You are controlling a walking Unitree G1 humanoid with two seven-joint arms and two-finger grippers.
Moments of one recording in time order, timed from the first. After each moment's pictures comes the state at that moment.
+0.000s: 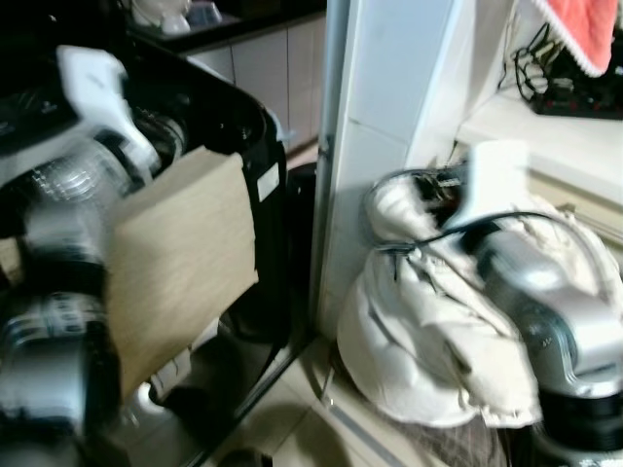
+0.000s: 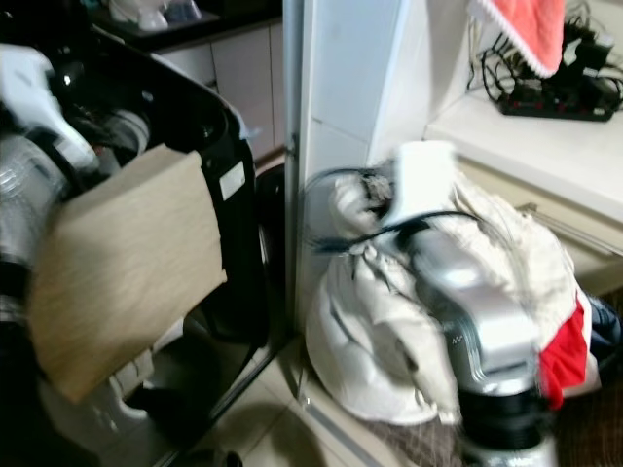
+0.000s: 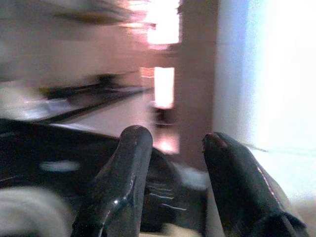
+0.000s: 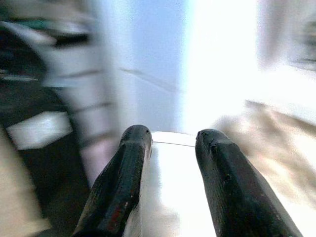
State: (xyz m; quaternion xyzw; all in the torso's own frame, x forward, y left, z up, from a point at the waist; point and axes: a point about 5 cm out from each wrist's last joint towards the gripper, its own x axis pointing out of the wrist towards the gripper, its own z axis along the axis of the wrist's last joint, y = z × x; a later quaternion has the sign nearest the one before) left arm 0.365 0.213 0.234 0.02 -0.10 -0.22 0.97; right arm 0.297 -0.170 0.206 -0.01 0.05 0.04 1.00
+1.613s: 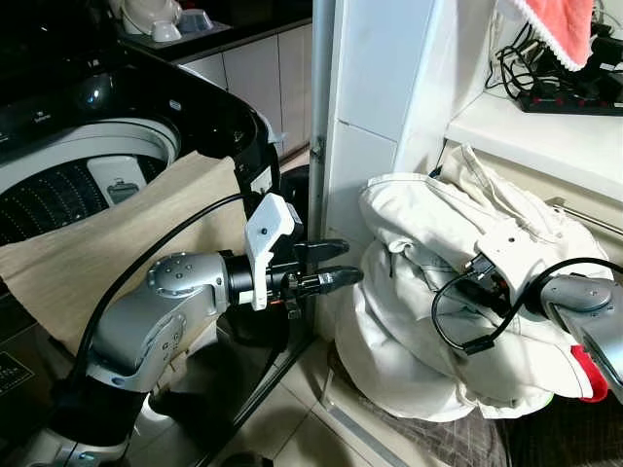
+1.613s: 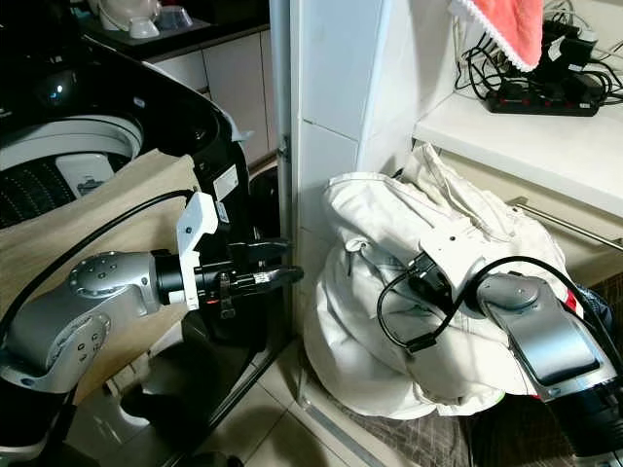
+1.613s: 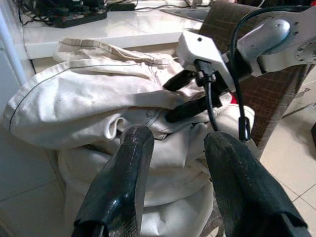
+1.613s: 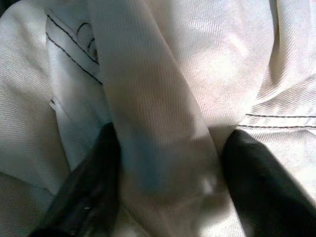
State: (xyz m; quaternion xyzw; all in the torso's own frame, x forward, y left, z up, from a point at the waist) left arm 0.265 0.099 0.182 0.02 0.06 -0.58 0.81; right arm 0.281 -0.241 0.134 -0.28 0.30 0.19 0.89
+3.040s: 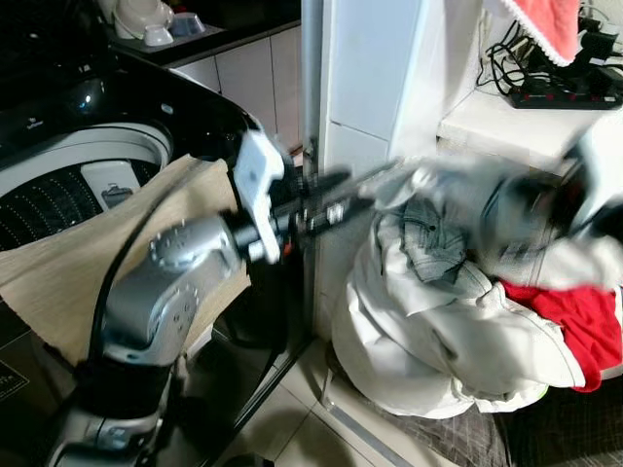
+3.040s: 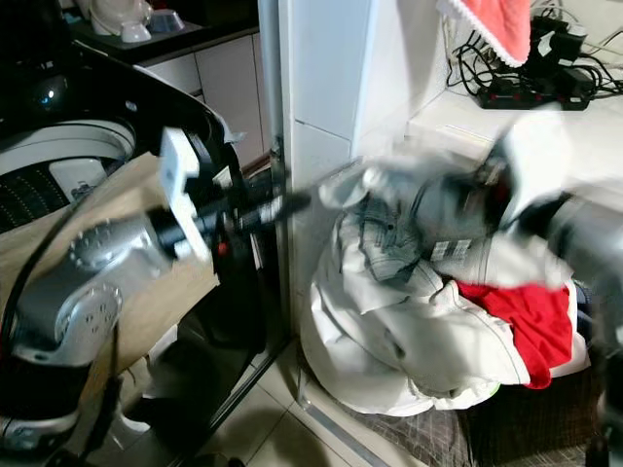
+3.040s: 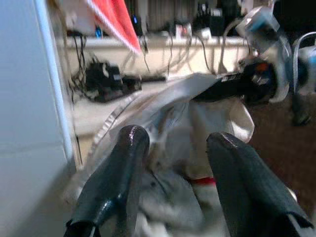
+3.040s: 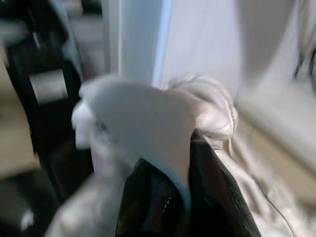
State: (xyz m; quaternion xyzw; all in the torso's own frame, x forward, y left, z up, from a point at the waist) left arm 0.287 0.090 0.232 -0.03 -0.08 -0.51 0.86; right arm 0.287 -0.252 0.268 -0.09 0.08 0.20 0.97
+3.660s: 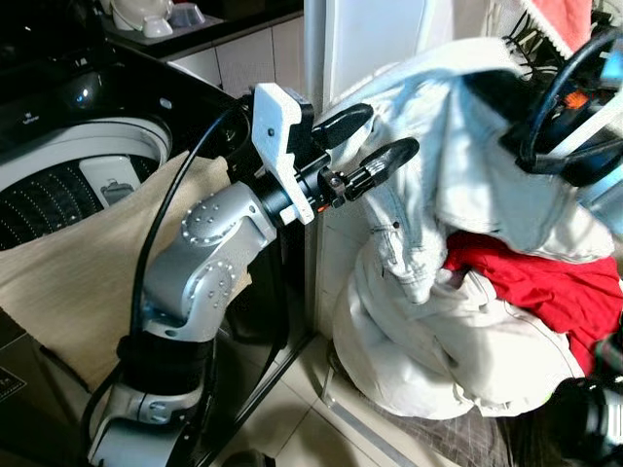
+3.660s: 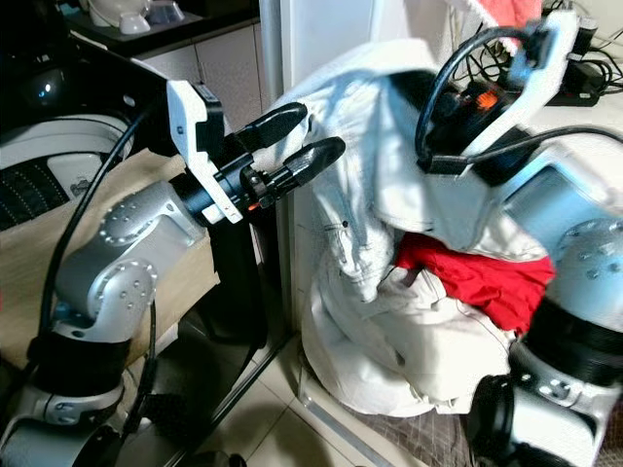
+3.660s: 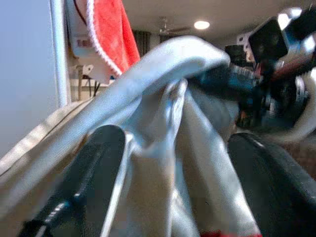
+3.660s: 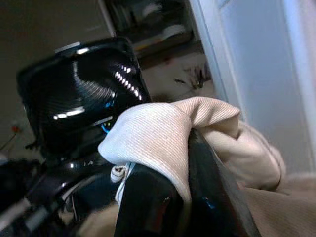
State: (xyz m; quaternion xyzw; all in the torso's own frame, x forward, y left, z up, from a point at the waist) left arm 0.294 0.058 0.260 -0.09 -0.15 -0.49 0.85; right arm 0.290 -0.188 0.300 0.21 -0.06 0.35 0.91
